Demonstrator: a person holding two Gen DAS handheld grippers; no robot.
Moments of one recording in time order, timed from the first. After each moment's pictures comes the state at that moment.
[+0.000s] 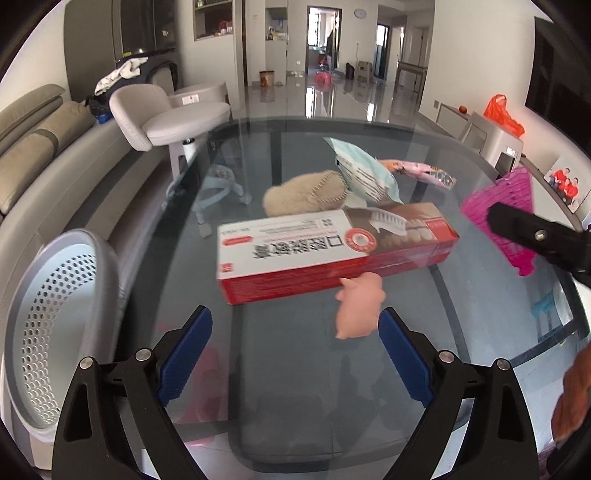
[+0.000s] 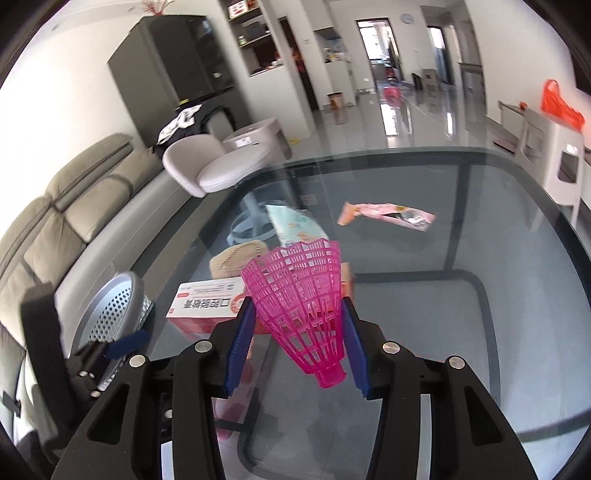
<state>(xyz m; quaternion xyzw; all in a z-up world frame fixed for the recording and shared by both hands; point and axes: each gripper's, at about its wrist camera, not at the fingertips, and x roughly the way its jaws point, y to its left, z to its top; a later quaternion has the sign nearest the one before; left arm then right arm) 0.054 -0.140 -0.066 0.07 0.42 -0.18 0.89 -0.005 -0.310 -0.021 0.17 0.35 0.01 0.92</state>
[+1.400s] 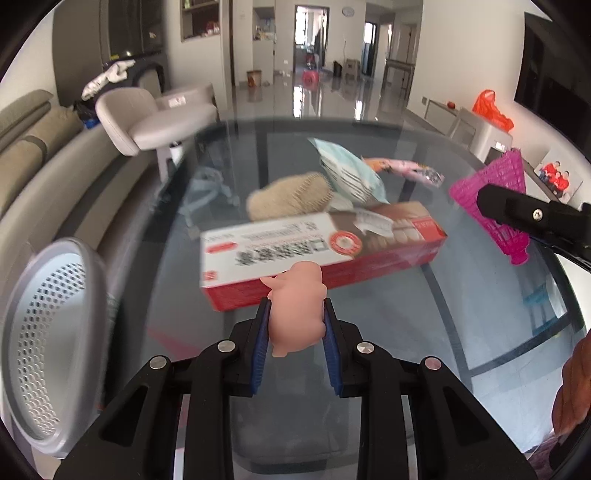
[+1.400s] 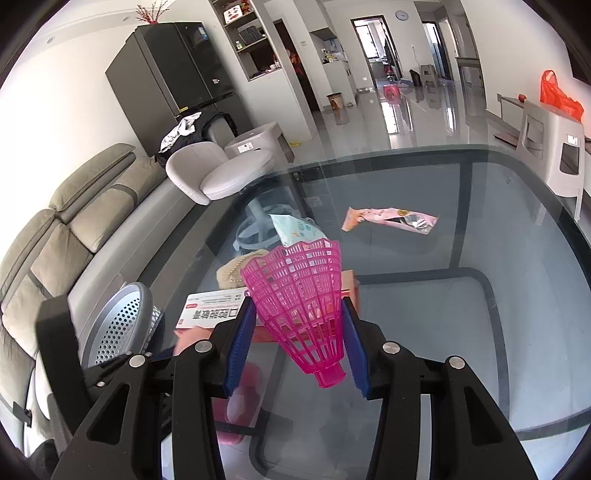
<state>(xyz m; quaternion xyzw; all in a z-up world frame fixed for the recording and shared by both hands) 0.051 -0.137 -0.058 0.08 0.41 -0.19 0.89 -0.002 -0.308 -0.014 0.18 0.35 0.02 0.92</state>
